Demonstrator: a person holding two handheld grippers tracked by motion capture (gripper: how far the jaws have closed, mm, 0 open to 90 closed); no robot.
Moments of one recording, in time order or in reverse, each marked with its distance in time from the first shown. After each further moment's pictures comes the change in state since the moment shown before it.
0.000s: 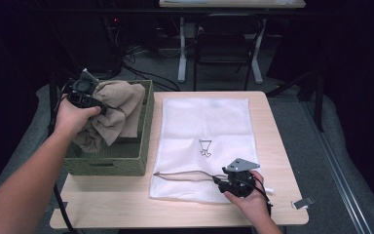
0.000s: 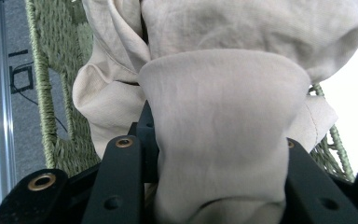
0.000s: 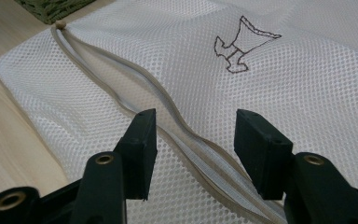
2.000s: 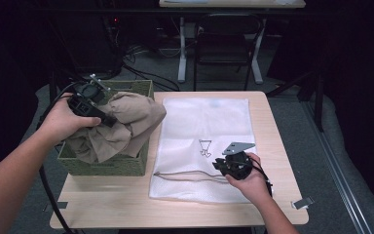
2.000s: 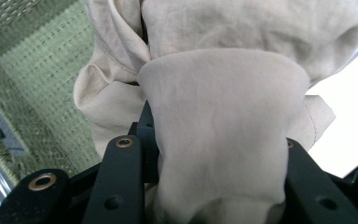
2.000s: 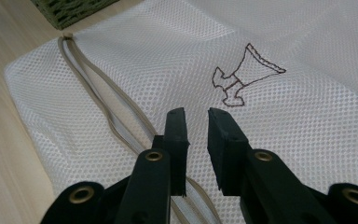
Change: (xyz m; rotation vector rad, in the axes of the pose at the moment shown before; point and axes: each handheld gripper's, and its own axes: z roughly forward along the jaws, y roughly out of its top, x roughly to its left) left arm -0.047 -0.021 -0.054 0.064 -0.200 0.376; right arm -0.025 0.040 0.012 0.061 0.101 -0.084
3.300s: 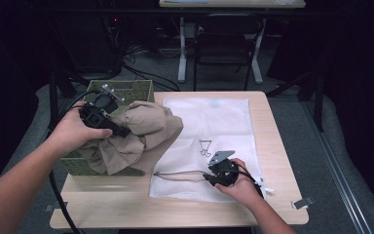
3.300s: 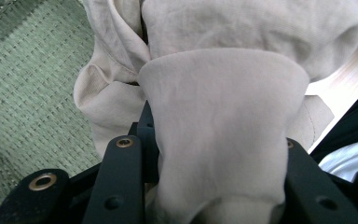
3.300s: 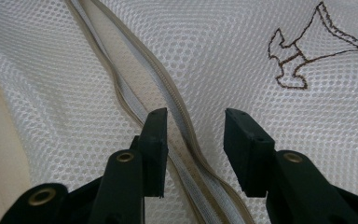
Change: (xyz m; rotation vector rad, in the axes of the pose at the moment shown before) left arm -0.045 -0.001 -0.001 -0.018 -0.076 0.110; right arm 0.018 -0.013 0.044 0.132 0.042 -0.103
